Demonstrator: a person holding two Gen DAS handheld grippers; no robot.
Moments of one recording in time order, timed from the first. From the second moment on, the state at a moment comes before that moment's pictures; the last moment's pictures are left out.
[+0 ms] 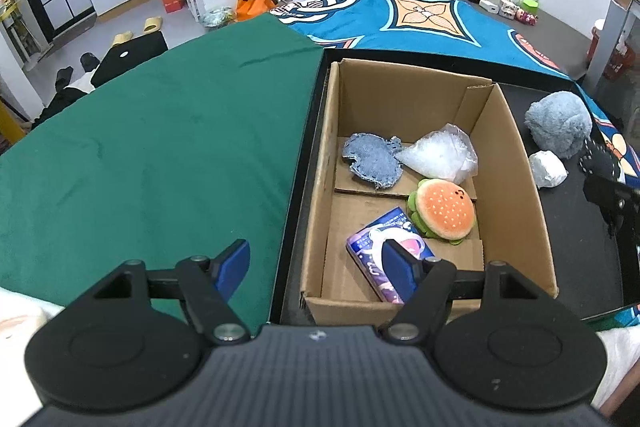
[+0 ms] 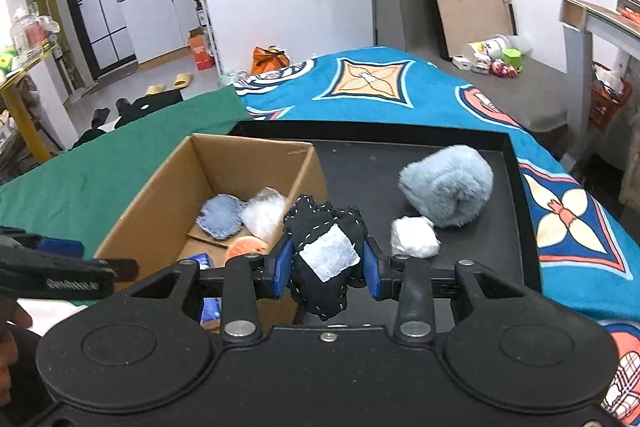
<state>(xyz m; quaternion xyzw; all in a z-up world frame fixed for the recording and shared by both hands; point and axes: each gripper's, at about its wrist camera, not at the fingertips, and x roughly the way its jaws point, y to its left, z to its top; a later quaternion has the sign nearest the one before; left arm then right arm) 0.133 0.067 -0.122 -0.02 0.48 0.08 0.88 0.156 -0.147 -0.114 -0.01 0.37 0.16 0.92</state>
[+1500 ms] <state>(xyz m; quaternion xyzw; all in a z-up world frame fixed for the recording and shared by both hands) 0.130 0.089 -0.127 -0.08 0.47 0.08 0.87 0.165 -0.118 -0.116 -0.02 0.40 0.17 0.90</state>
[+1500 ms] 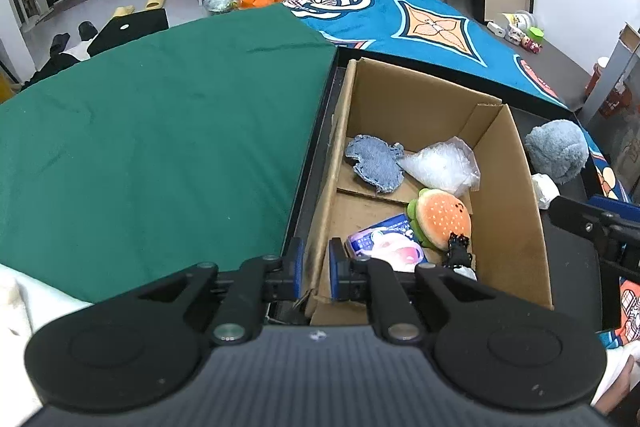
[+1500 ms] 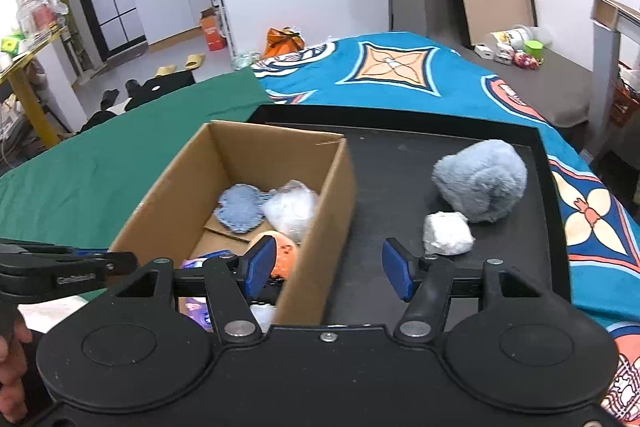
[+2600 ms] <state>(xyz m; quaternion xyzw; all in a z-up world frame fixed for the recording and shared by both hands) 0.180 0.044 -0.139 0.01 0.51 0.12 0.85 0.238 -0.195 -0.196 0.05 0.42 0.13 0.90</state>
